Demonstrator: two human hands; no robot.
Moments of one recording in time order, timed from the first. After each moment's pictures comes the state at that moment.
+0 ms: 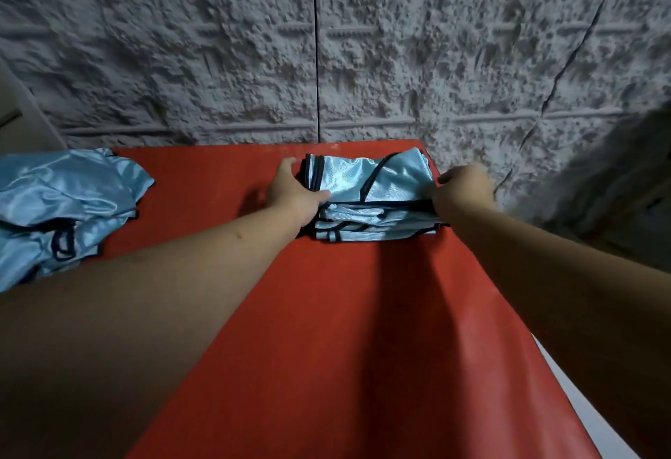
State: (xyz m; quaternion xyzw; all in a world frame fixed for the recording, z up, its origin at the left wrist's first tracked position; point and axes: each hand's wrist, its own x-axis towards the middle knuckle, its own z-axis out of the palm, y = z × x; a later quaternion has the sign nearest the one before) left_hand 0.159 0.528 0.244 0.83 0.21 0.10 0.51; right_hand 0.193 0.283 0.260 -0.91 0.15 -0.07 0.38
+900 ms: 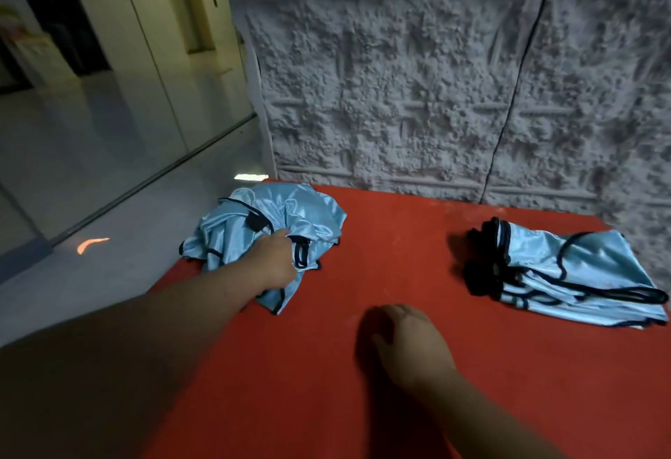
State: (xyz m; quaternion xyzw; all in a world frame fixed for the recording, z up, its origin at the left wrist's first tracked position) left_hand -0.009 0.841 0.276 0.97 0.23 -0.05 0.08; right_hand -0.002 0.563 0.222 -0.94 -0.27 0.07 0.21
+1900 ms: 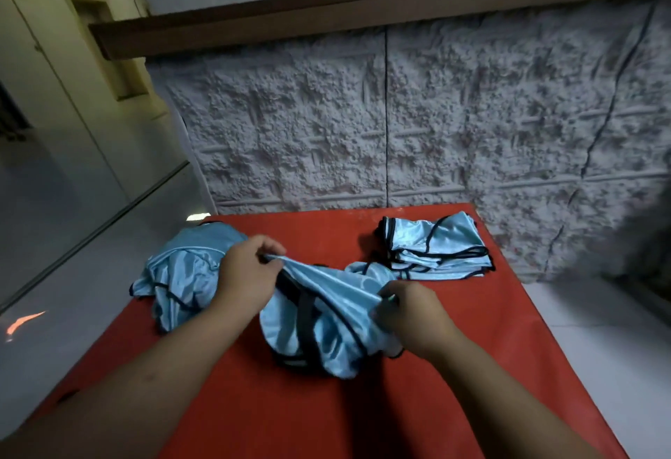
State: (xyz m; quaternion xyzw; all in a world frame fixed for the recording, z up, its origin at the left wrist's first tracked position) left_hand -0.089 0.657 0.379 0.88 0.16 0.27 0.37; right_hand -0.039 0.405 0.323 -0.92 -0.17 0.04 0.35
